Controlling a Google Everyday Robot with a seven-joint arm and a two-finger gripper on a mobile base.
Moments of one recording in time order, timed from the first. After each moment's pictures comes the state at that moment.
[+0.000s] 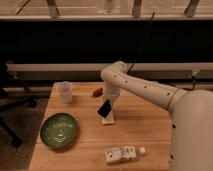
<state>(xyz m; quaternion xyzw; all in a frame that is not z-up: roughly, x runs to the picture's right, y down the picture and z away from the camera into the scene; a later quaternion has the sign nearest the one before) 0.031 0.096 0.849 -0.29 -0.18 -0.36 0.87</state>
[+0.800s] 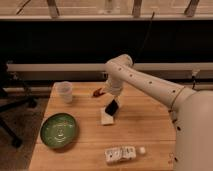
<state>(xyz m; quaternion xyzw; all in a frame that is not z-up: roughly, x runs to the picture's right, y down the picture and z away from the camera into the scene) 0.041 0.059 0.828 -0.28 -0.19 -0.37 0.87</state>
